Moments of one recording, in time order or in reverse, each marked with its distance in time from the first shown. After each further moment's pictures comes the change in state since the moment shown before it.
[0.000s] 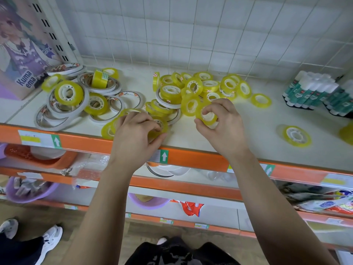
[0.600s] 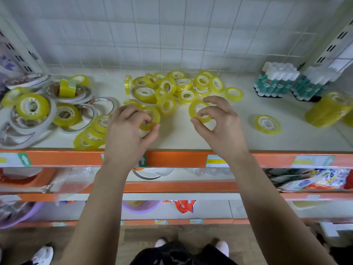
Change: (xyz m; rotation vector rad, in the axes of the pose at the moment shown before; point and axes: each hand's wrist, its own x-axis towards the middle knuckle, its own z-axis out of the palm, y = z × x) left_hand 0.026 0.037 0.011 -0.134 0.102 0.043; right_hand -0.019 0.020 -0.040 0.003 0.118 -0.058
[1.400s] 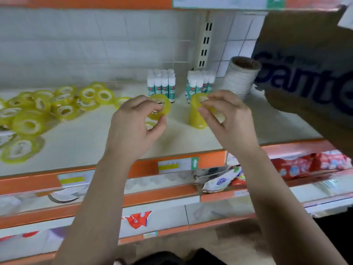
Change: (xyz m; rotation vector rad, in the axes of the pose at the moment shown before) left_hand 0.065 0.288 0.143 -0.223 -0.014 0.195; right_hand -0.023 0.187 -0.267 -0.172 0.159 -0.071
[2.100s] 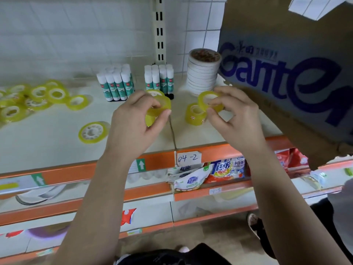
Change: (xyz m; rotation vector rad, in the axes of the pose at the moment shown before) left_hand 0.025 0.087 0.087 -0.021 -0.062 -0.015; right_hand -0.018 0.109 -0.082 0.103 -0.048 0.116
